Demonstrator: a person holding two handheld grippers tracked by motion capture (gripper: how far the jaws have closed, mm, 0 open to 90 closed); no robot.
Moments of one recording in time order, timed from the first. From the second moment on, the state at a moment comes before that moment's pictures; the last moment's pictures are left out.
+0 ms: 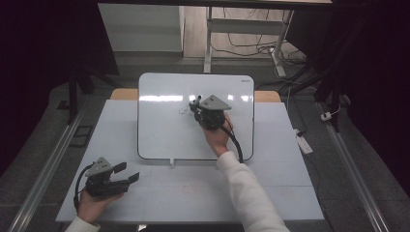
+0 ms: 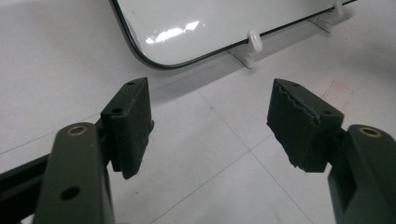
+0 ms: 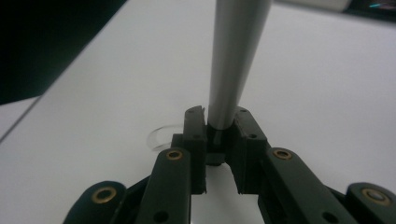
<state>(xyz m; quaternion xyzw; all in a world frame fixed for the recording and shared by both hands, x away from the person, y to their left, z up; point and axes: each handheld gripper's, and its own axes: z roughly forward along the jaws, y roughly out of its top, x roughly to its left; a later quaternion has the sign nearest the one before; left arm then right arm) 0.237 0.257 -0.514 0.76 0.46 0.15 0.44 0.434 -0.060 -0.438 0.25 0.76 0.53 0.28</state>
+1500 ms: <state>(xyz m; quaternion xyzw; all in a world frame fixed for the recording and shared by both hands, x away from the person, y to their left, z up) 0.234 0.255 -0.512 0.76 0.45 0.15 0.44 0.426 -0.032 -0.447 0.20 0.77 0.51 0.31</state>
